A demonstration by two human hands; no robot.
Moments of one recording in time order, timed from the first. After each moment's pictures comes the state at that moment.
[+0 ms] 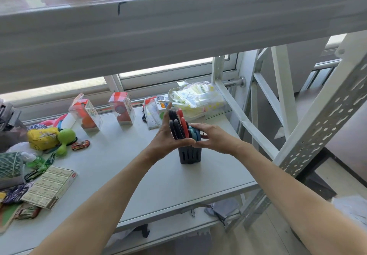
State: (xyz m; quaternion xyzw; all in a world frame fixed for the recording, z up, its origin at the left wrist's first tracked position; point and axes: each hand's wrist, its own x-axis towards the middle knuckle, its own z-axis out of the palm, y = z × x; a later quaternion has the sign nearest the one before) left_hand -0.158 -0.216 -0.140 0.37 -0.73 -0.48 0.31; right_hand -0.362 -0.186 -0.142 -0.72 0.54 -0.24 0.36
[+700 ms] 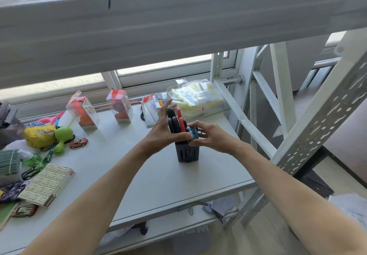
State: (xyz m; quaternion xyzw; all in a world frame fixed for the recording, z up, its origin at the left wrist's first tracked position) left_hand -0.156 -0.225 -0.131 0.37 -0.74 -0.47 0.32; right_hand -0.368 -0.187 -0.153 -0.69 0.52 -0.28 0.41
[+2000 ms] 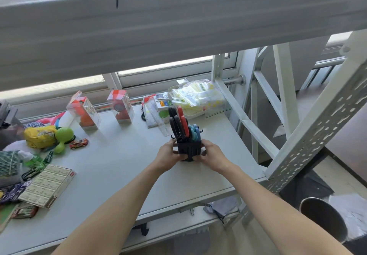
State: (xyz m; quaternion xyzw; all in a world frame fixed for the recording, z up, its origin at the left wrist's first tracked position) left_hand -0.165 -0.206 -0.196 0.54 -0.67 -0.46 0.20; right_hand -0.344 -0.174 -0.224 -0.63 0.65 -0.26 0.32
